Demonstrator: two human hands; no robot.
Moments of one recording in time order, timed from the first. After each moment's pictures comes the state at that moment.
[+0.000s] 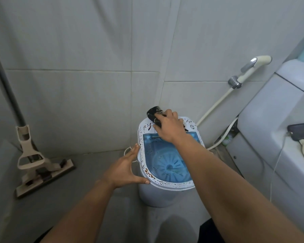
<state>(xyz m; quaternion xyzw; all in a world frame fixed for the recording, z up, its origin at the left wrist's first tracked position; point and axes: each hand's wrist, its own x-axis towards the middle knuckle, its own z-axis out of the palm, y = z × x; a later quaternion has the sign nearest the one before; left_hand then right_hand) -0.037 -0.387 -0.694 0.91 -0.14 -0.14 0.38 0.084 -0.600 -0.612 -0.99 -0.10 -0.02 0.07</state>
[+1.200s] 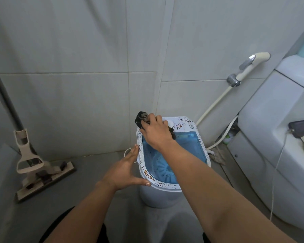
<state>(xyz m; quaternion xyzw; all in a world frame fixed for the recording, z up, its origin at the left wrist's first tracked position) -0.035 -0.392 -0.692 0.92 -0.15 -0.14 0.35 0.076 -0.563 -0.640 -0.98 -0.18 -0.10 -0.01</state>
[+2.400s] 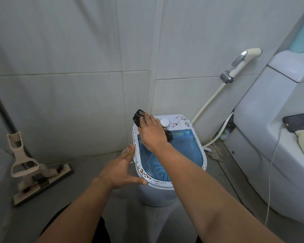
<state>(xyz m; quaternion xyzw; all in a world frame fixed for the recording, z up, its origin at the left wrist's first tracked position) -0.036 -0.396 -0.671 0.94 -0.14 -0.15 0.27 0.076 -0.563 -0.658 -0.98 -0.15 -0.06 0.07</state>
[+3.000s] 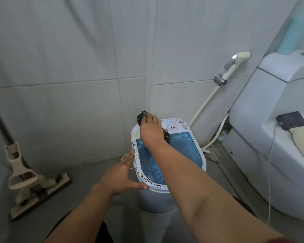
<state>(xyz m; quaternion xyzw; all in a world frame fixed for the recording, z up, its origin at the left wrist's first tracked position) -0.035 -0.395 -0.671 0.94 -0.15 -0.14 0.28 0.099 -0.554 -0.642 -1.00 -0.06 -0.04 0.02</state>
